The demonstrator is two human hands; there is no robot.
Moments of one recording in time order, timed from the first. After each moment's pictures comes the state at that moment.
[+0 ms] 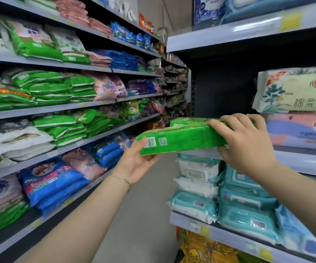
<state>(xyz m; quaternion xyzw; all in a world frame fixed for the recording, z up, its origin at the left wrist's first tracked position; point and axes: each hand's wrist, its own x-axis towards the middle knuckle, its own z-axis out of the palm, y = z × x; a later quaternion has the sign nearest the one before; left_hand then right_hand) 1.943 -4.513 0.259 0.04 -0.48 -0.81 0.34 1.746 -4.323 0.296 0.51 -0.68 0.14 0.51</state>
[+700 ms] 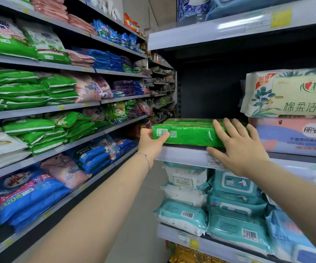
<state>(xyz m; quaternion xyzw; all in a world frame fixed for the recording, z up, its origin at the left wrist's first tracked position) 1.818 -4.534 0.281 0.31 -0.68 -0.49 0.45 1.680 -4.343 0.283 0.44 -0.84 0.05 0.32</state>
